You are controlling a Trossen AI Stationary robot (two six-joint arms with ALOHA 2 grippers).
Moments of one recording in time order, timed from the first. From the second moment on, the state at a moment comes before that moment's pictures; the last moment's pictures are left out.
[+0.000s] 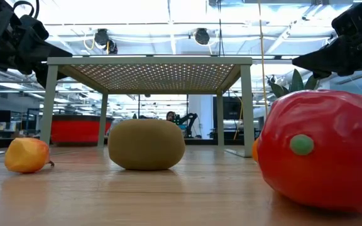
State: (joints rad) left arm 0.16 0.01 0.08 -0.15 0.08 -0.21; right arm 0.23 0.13 0.02 0.08 0.34 -0.07
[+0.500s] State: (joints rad) left arm 0.16 0.01 0.08 -0.13 0.04 -0.17; right arm 0.23 0.13 0.02 0.08 0.34 -0.06
